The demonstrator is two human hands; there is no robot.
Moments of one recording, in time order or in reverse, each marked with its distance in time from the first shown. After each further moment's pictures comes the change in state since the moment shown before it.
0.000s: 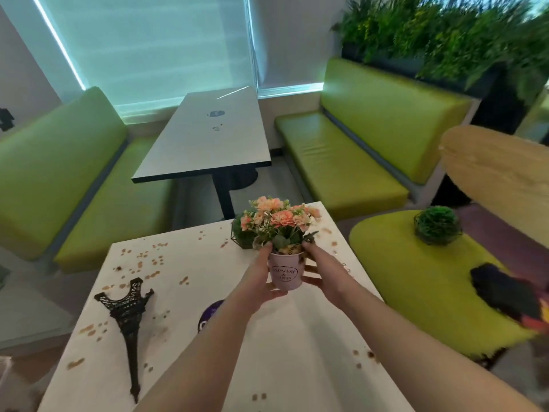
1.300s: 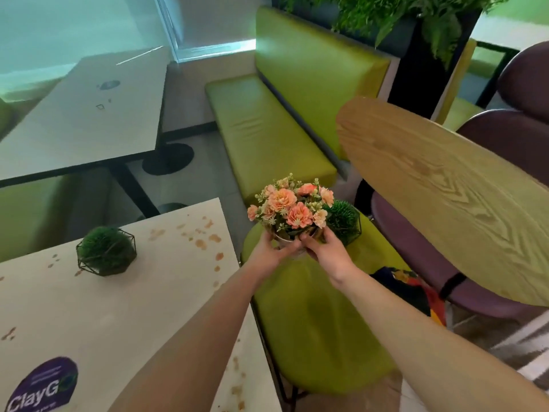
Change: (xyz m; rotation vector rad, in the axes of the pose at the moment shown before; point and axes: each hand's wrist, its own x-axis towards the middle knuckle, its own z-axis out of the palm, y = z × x) left_hand 0.159 -0.041 0.323 0.532 -0.159 0.320; right_hand 0.096 -0.029 -0.337 -0.024 0.250 -0.097
